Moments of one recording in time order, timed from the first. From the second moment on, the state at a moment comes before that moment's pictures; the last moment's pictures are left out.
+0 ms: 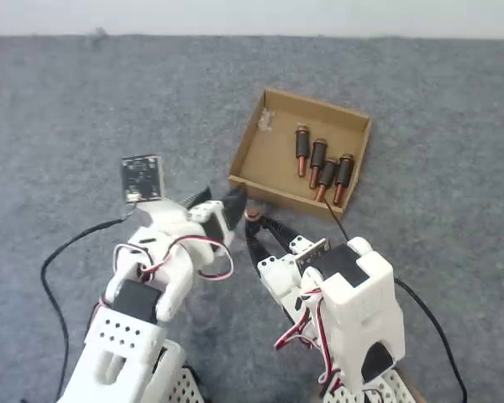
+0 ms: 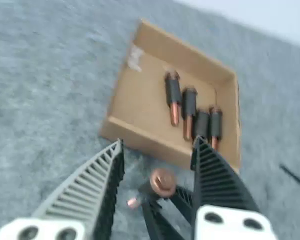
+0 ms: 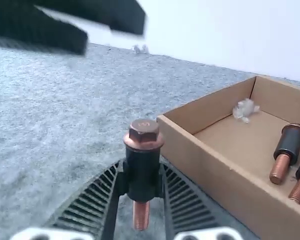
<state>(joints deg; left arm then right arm) 11.7 -67.3 75.7 37.1 32.0 -37.2 28.3 88.4 -99.2 -1.9</state>
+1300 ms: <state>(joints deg) -5.3 -67.3 78.4 44.6 17.2 -32.9 9.6 94.1 -87.0 -1.9</state>
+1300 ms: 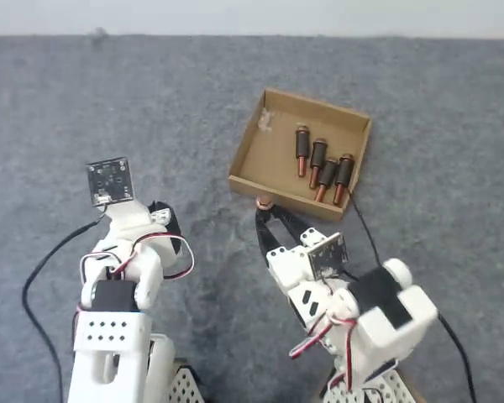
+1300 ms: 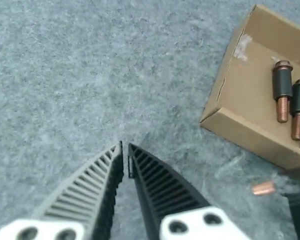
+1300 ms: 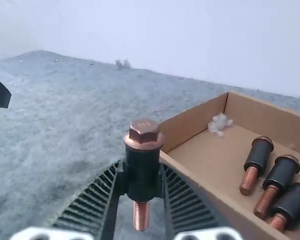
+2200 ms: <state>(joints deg) -10.0 -103.2 97.0 56.4 16.4 -25.1 -23.1 94.9 -48.4 -1.9</state>
